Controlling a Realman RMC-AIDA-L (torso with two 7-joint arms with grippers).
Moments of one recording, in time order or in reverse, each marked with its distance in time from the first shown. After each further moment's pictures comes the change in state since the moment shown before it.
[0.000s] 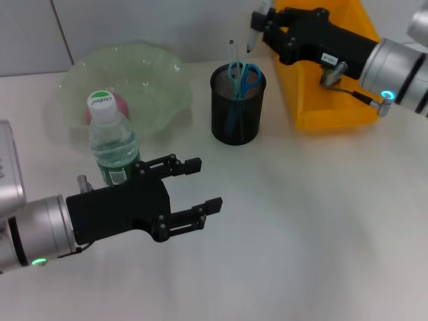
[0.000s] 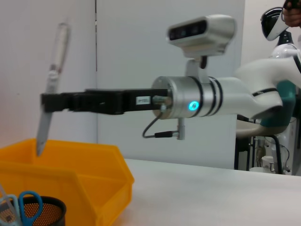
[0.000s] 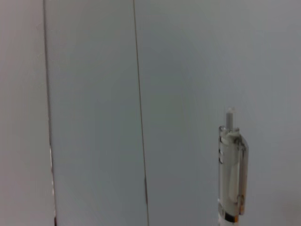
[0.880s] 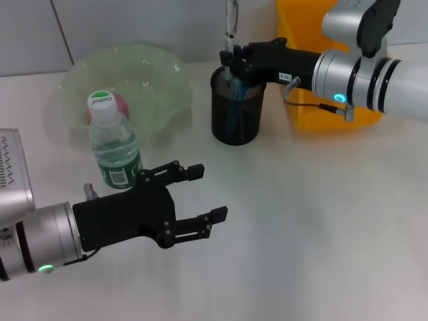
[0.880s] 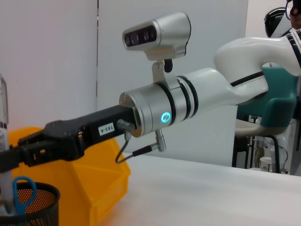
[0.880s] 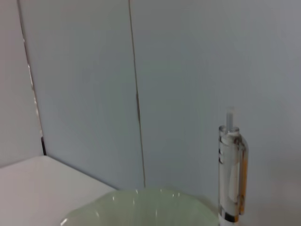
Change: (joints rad) left arm 0.004 0.000 0.045 -0.021 -0.032 -0.025 -0.013; right arm 0.064 0.008 -0.304 -0.008 0.008 0.331 0.172
